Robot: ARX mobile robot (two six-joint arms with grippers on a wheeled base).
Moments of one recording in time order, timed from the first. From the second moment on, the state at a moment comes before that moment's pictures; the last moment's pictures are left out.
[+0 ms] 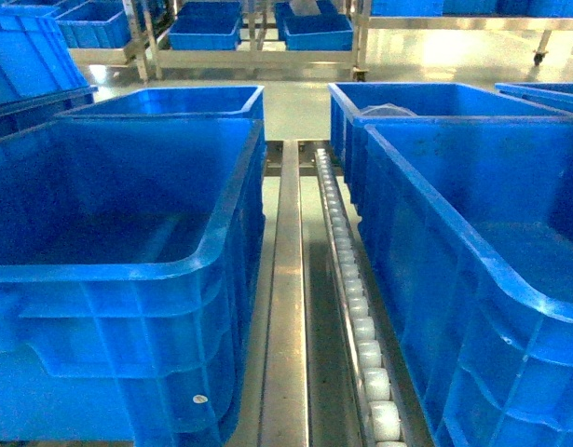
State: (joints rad) left arm 0.00 0.01 0.01 -0.01 0.00 0.00; right arm 0.00 0.01 0.01 -0.01 0.00 0.01
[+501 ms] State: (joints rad) left arm 0.00 0.01 0.01 -0.01 0.00 0.00; right arm 0.00 0.01 0.01 -0.01 0.00 0.01
